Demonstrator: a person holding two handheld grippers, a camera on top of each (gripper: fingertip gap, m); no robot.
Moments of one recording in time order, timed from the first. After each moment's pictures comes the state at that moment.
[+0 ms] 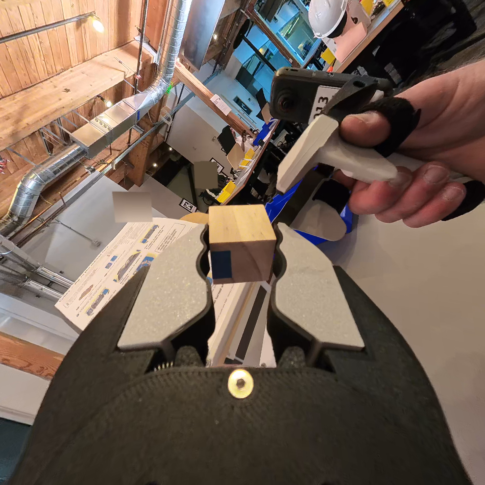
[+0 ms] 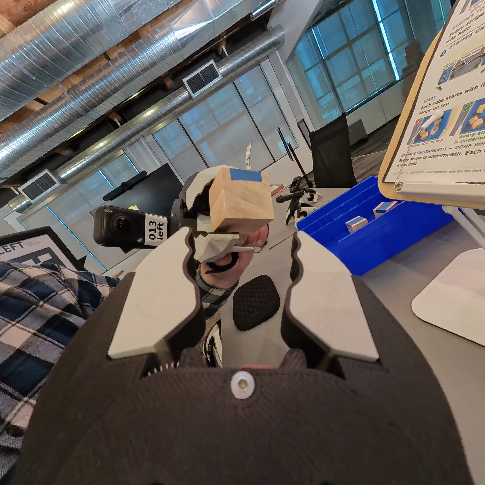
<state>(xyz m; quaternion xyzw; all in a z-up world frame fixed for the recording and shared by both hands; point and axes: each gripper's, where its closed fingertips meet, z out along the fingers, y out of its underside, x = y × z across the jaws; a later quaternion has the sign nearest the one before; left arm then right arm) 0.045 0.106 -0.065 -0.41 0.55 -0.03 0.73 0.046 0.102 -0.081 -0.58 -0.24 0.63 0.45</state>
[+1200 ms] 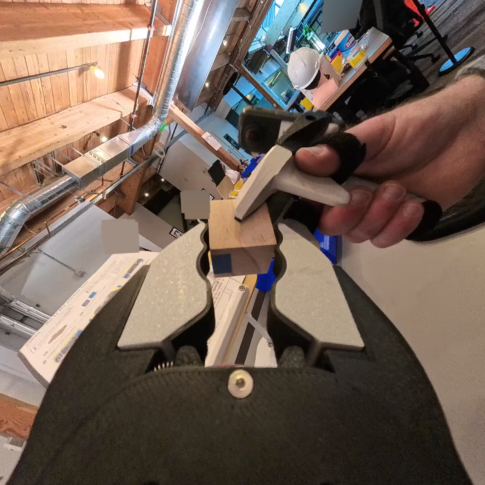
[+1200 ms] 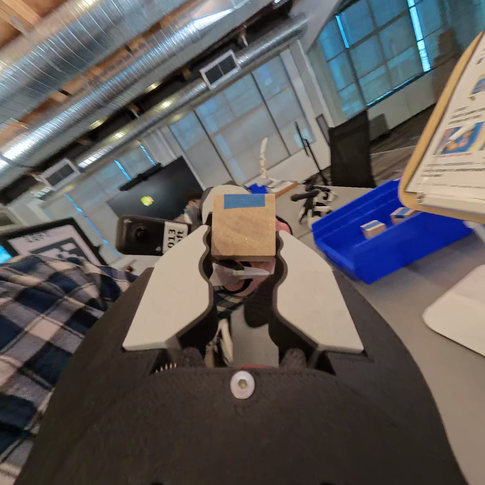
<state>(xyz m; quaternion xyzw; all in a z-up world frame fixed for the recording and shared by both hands) 0.076 0.091 -0.062 -0.36 0.56 -0.08 0.74 0.052 0.091 -0.060 -0.56 -0.26 0.65 0.43</state>
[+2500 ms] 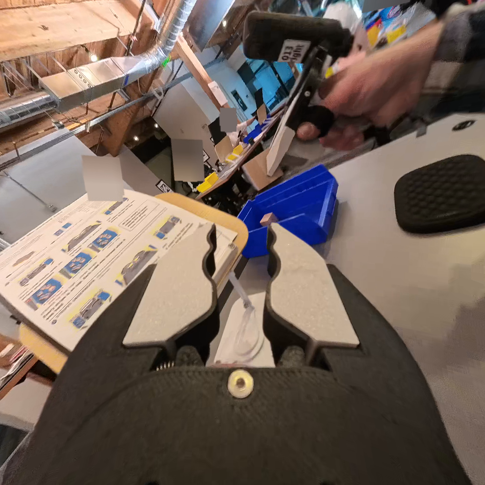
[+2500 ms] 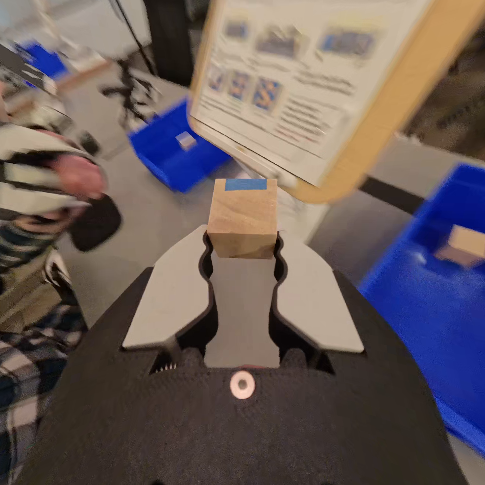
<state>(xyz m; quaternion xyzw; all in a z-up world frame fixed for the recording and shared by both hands) 0.047 0.122 -0.088 -0.47 0.51 -0.11 0.71 0.184 0.196 -0.111 -0.78 -0.30 0.31 0.45</state>
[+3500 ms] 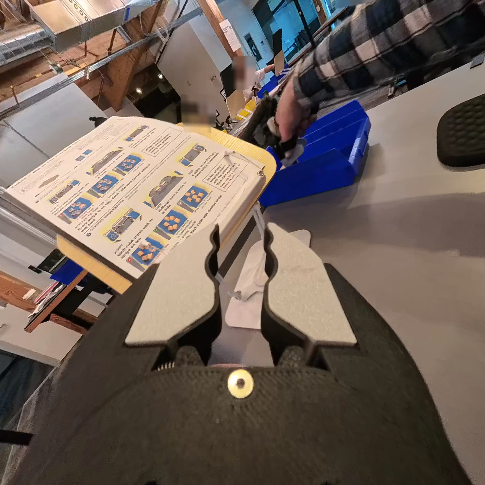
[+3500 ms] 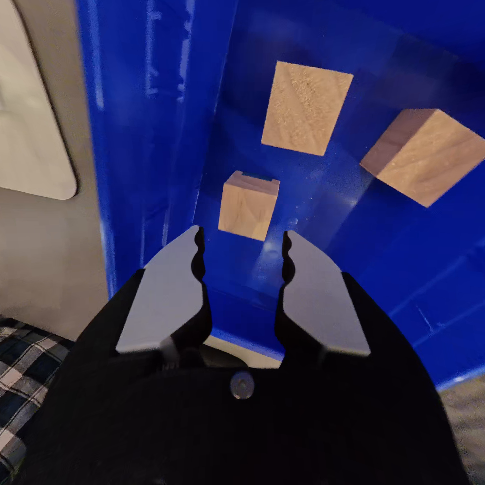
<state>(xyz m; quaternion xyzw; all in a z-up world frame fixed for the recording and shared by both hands) -0.040 0.159 -0.123 -0.53 0.50 -0.07 0.68 0.329 0.382 -0.298 -0.98 -0.20 0.09 -0.02</state>
